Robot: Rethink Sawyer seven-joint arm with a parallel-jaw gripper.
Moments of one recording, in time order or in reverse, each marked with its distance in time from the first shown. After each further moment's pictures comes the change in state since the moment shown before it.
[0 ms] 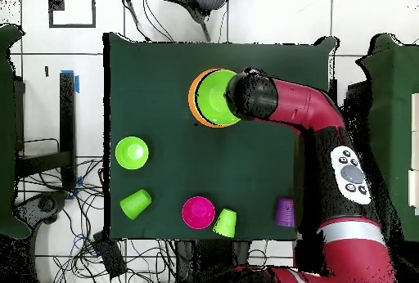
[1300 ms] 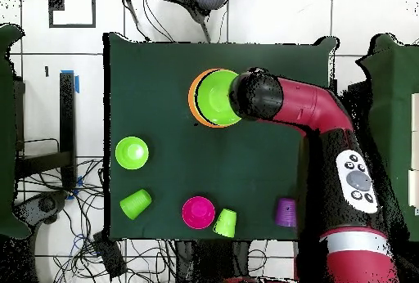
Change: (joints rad) arm 0.005 -0.050 -0.022 0.000 0.000 0.044 0.000
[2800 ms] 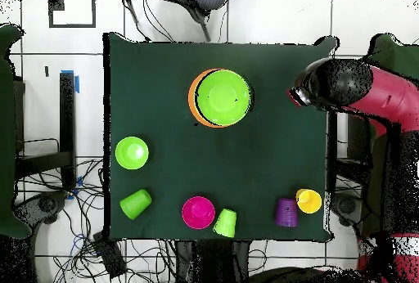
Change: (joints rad) arm -0.198 0.082 0.074 -0.249 -0.117 0.317 -0.004
